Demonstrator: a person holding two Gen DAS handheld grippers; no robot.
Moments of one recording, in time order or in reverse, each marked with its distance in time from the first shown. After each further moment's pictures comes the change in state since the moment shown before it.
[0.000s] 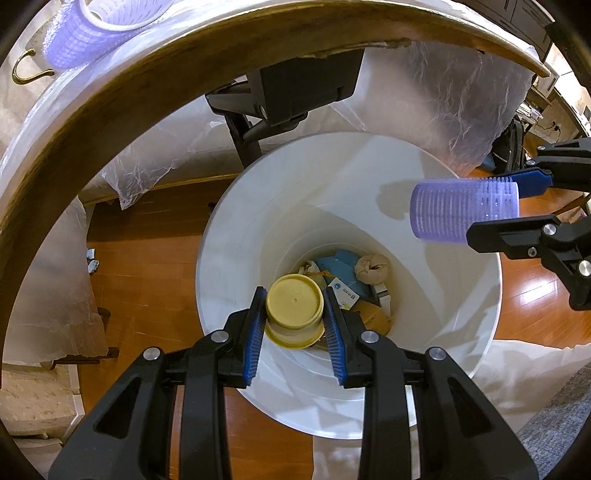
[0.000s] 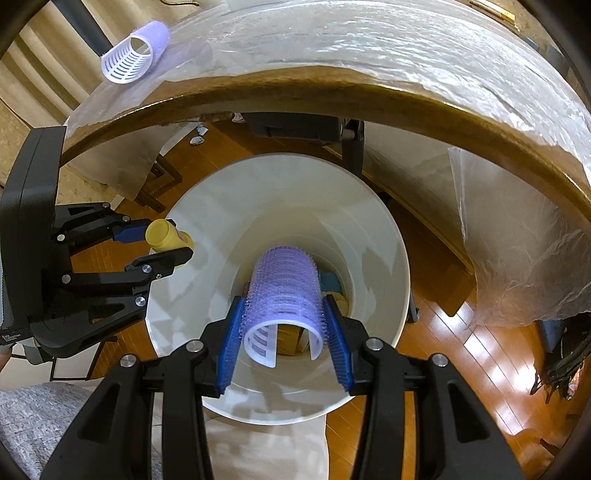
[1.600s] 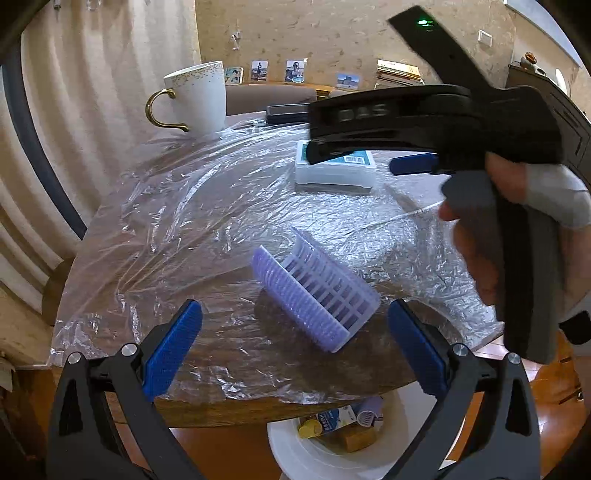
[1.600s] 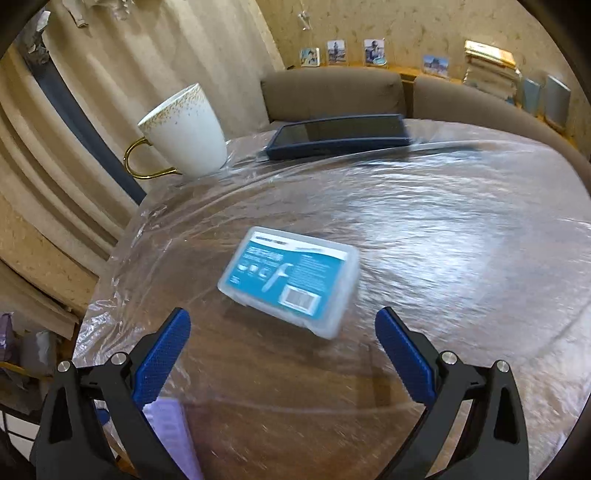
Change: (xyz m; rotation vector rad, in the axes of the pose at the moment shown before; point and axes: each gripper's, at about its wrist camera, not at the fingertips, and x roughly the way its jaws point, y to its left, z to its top) left arm -0.111 0.076 0.064 -0.392 -0.316 0.152; right arm -0.023 0.010 0.245 0.080 -0.286 0.069
